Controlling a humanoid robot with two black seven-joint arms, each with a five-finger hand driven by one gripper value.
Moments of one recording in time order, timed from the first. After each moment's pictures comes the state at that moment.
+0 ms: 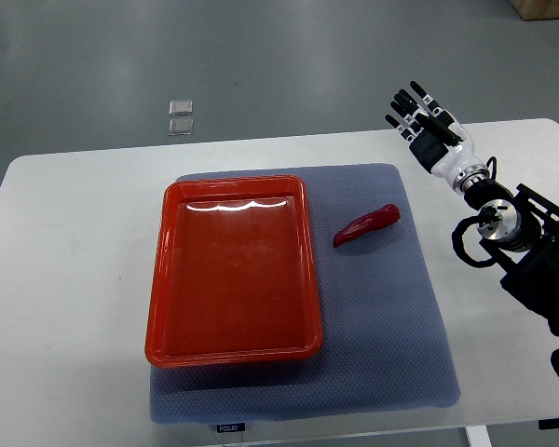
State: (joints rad) left arm -0.05 0.00 0.07 -0.25 0.13 0.02 0.08; right arm 0.76 -0.16 0.84 0.54 0.01 0.31 0.26
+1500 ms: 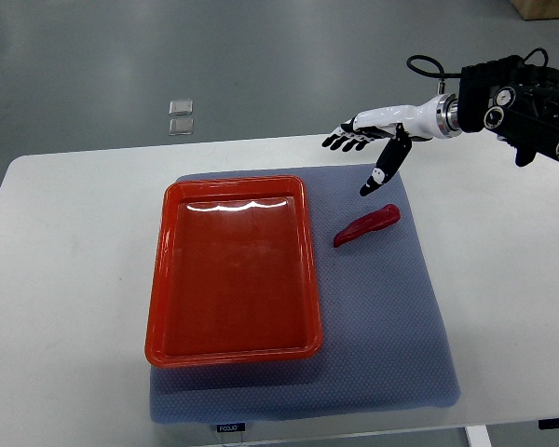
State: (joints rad) left arm -0.06 0.00 0.07 -0.25 0.13 0.02 0.08; right arm 1.36 -0.39 -0.11 0.80 -0.91 0.48 0.18
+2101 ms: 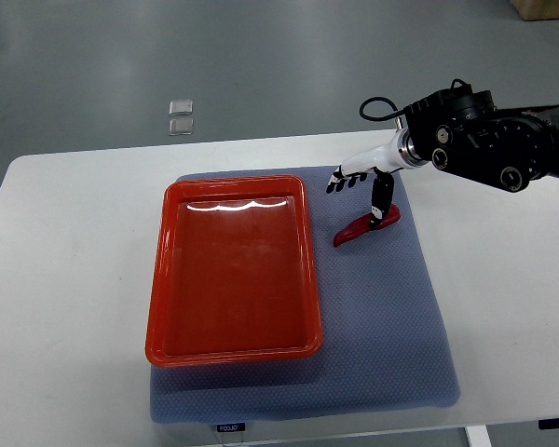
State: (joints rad) left arm -0.07 0.00 0.07 -0.25 0.13 0.02 0.08; right arm 1.42 -0.26 -0.37 0.80 -0.98 0.42 0.06
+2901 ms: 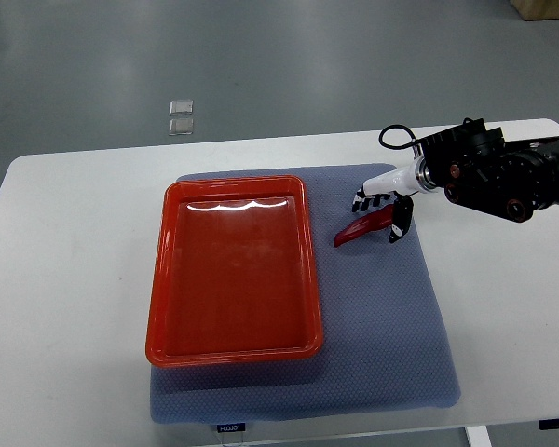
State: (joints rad) left arm -0.07 0.00 0.07 -0.24 0.13 0.02 0.08; right arm 1.33 -0.26 -0.44 0.77 -1.02 0.32 0.07
